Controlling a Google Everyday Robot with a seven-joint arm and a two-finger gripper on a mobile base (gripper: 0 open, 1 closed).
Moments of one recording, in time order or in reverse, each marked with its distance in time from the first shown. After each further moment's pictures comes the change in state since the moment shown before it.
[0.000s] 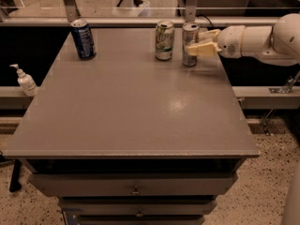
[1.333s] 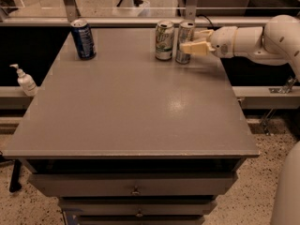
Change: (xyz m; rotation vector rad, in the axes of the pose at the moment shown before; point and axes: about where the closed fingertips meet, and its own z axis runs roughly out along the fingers) arm 0.002 0.002 0.020 -0.031 -0.015 0.041
